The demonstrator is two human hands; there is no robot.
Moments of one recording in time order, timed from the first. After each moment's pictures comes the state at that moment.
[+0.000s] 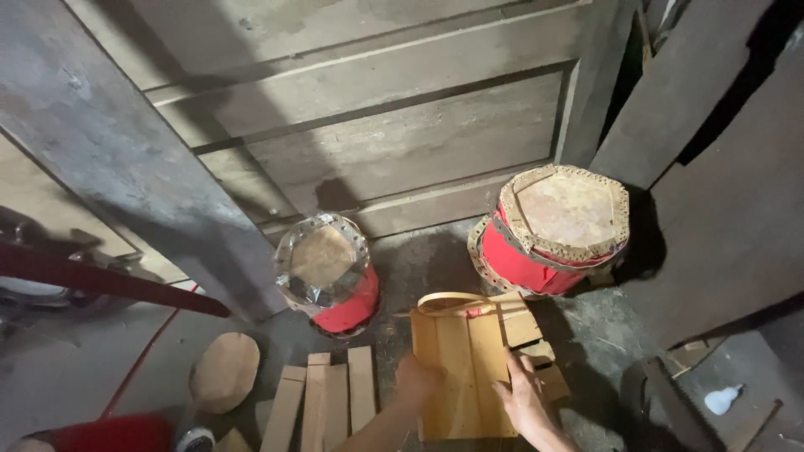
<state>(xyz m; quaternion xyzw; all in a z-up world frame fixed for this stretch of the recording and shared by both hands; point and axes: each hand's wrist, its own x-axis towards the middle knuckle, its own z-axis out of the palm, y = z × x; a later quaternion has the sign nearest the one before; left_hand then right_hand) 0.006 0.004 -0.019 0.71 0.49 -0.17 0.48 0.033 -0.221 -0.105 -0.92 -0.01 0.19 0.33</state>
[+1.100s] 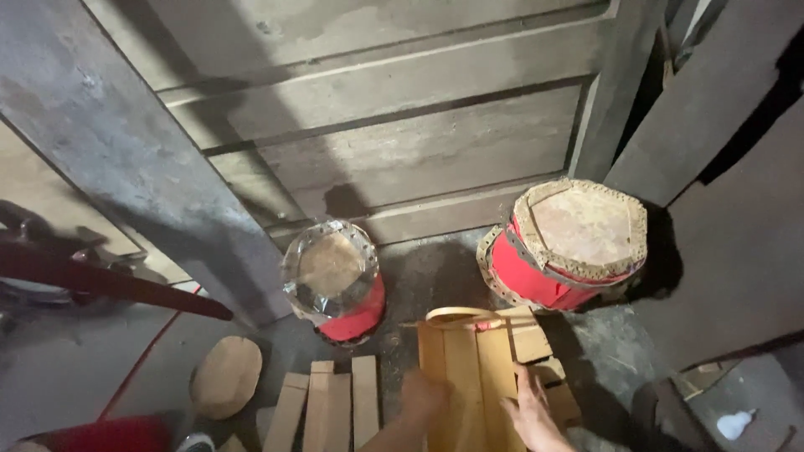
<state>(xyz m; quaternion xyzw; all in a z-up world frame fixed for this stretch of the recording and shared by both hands) 0.007 0.006 -0.029 0.77 0.45 -0.23 0.39 0.041 -0.237 -0.171 -0.91 -0.06 0.18 0.37</state>
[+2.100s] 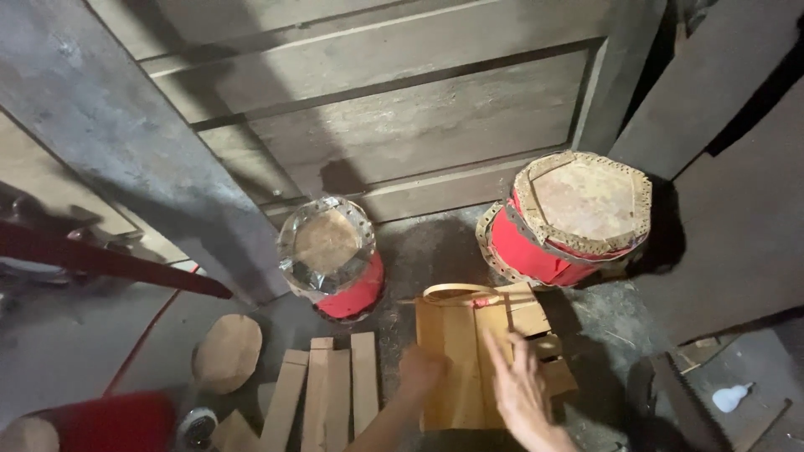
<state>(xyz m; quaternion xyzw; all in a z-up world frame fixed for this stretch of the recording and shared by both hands) 0.007 0.004 -0.010 0.70 0.49 -0.20 0.48 0.015 -0.188 -0.013 -0.96 -0.10 0.15 0.21</state>
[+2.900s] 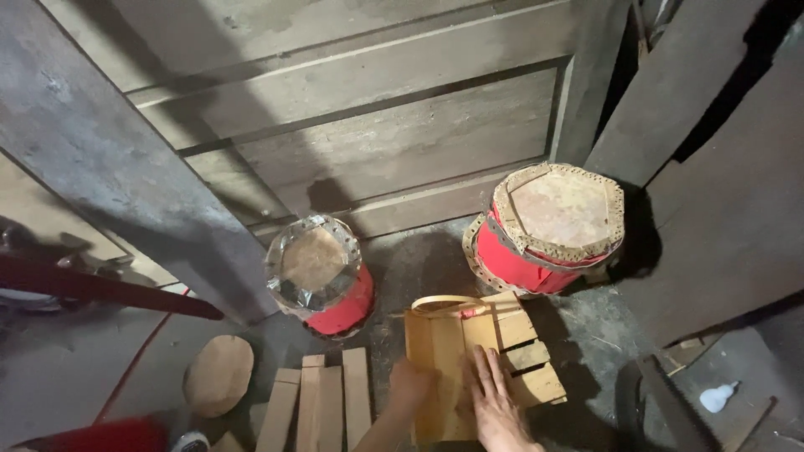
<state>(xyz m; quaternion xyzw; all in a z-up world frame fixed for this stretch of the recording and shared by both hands) 0.003 0.006 -0.006 0.72 0.46 -0.20 0.47 0.002 -0.176 0.018 -0.90 -0.21 0.36 0.10</state>
